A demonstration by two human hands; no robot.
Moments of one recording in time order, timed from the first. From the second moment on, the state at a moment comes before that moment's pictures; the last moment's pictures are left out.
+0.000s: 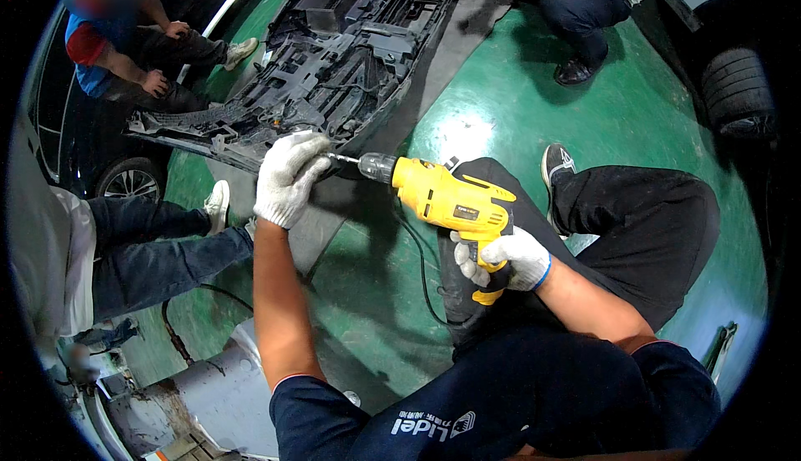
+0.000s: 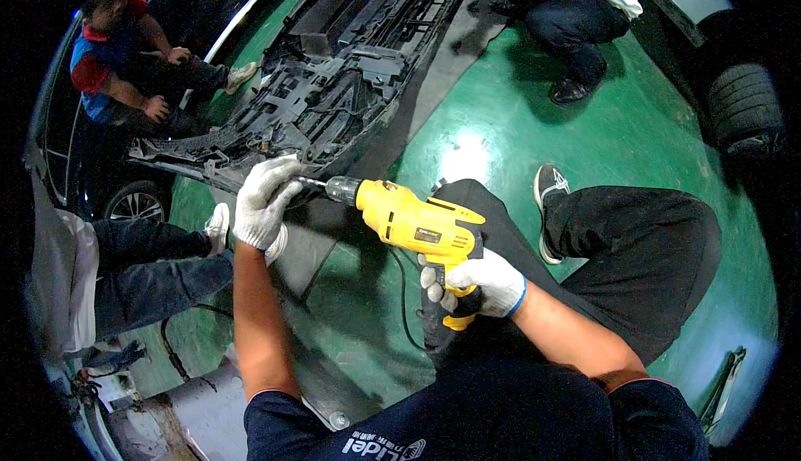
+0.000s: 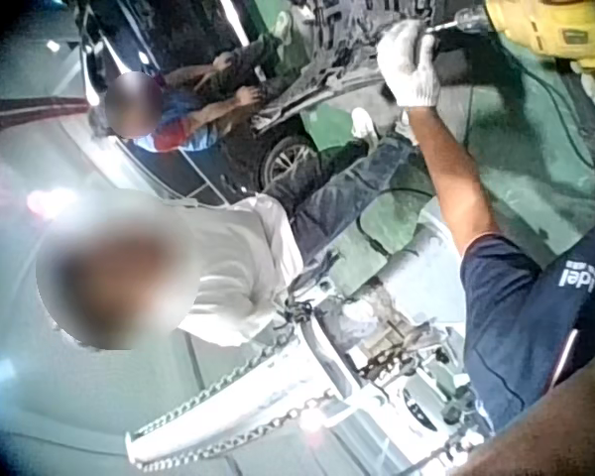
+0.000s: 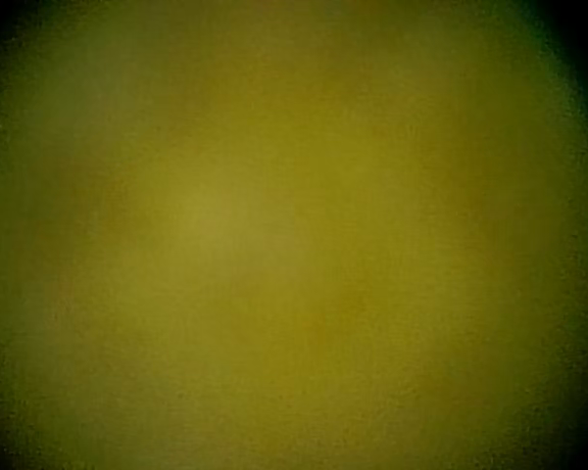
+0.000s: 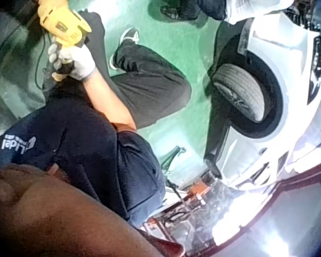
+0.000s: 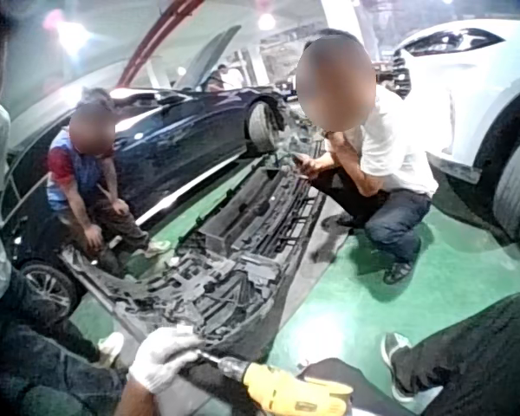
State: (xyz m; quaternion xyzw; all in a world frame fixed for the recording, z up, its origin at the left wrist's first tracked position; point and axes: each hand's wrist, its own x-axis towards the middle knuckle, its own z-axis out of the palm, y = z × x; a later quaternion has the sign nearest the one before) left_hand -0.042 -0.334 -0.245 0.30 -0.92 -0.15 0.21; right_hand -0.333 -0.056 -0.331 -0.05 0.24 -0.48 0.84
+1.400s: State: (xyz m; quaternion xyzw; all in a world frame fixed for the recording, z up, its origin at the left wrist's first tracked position) left_hand -0.058 -0.349 -0.299 0.54 -0.84 0.01 -0.04; right_hand -0.313 -0.070 -0.347 -0.04 0.27 -0.51 0.82
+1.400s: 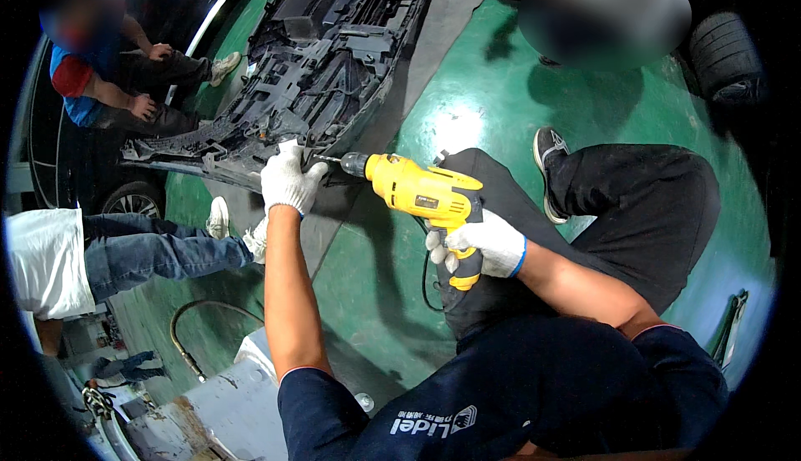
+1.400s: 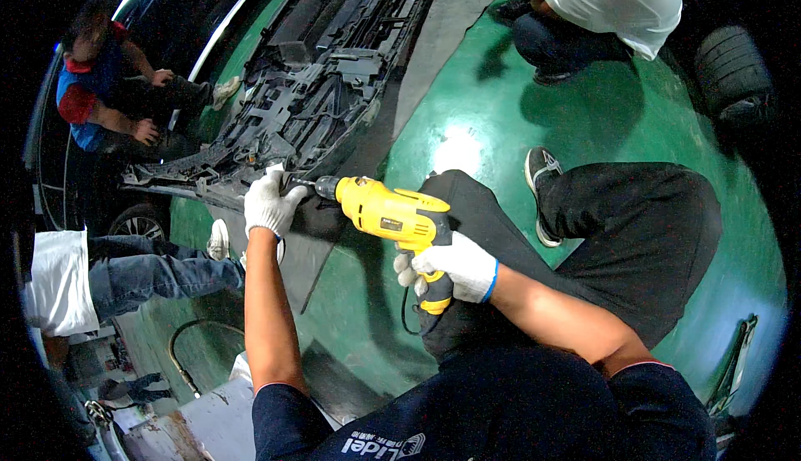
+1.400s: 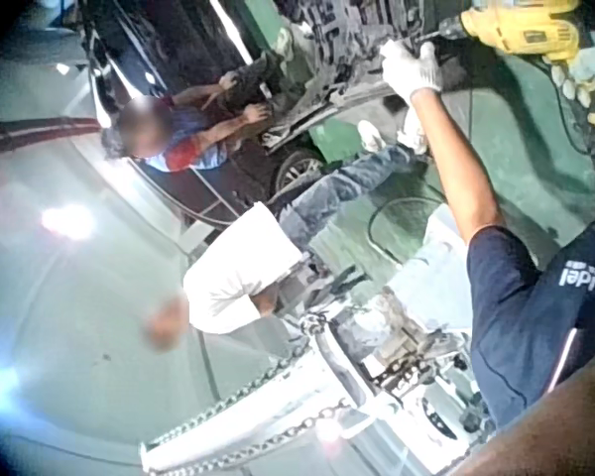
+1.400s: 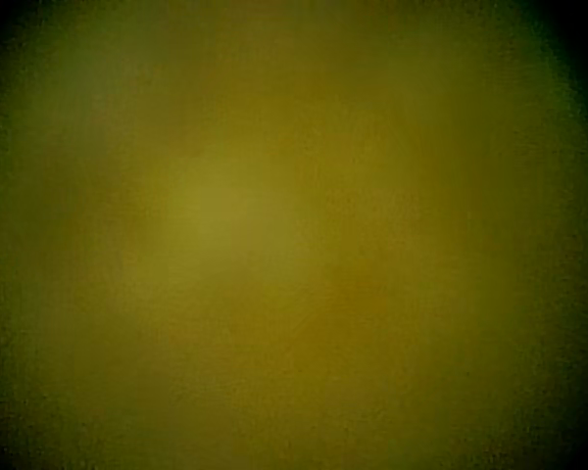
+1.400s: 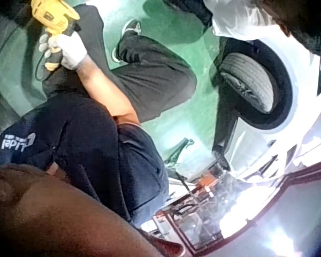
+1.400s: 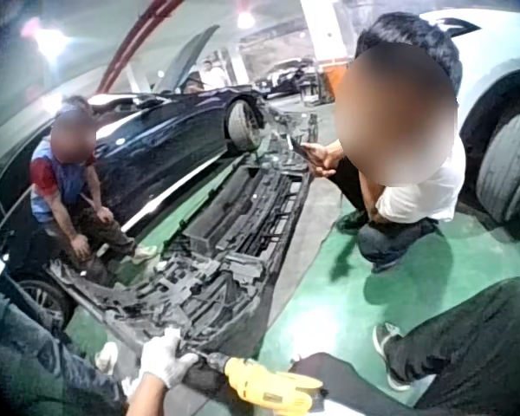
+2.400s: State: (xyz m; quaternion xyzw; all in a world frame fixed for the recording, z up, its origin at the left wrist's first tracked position) left_hand -0.068 -0.333 -0.286 0.54 -0.84 -0.05 -0.03; right_hand -0.305 -0.061 -0.274 -0.17 0.45 -0.50 0.73
